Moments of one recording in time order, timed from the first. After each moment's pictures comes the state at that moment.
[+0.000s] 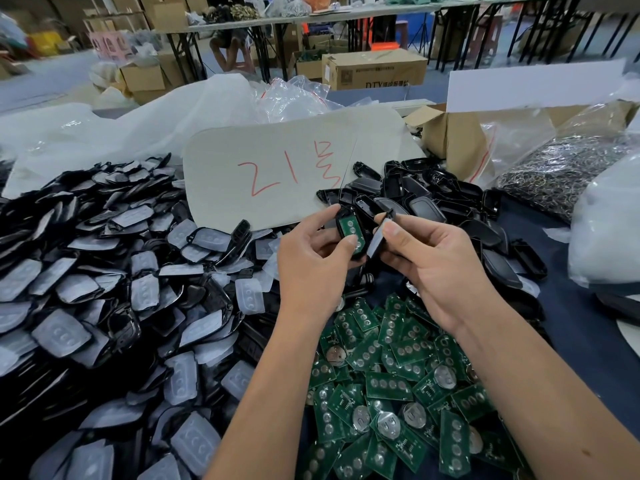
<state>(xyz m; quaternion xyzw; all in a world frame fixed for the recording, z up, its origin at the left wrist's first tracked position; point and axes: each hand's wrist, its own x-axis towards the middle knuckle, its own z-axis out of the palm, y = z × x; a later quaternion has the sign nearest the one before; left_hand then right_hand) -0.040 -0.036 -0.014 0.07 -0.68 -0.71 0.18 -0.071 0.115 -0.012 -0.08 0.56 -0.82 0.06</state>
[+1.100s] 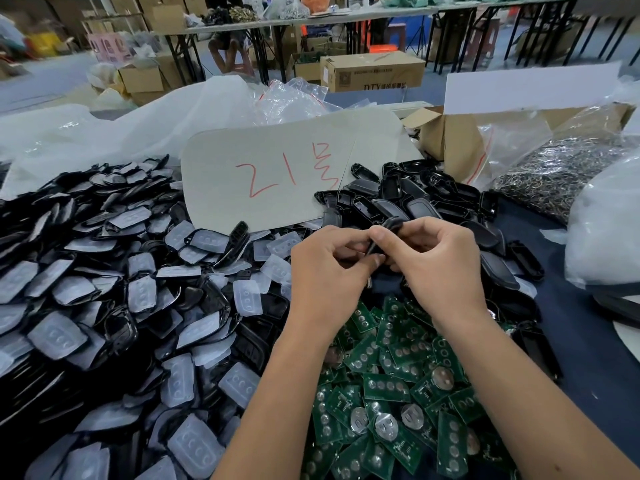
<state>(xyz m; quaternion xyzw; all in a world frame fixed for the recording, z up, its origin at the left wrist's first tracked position) -0.035 -0.029 -0.012 0.00 -0.81 -0.55 0.21 -0.068 0.116 -0.013 -0.04 0.78 -0.61 -0.13</state>
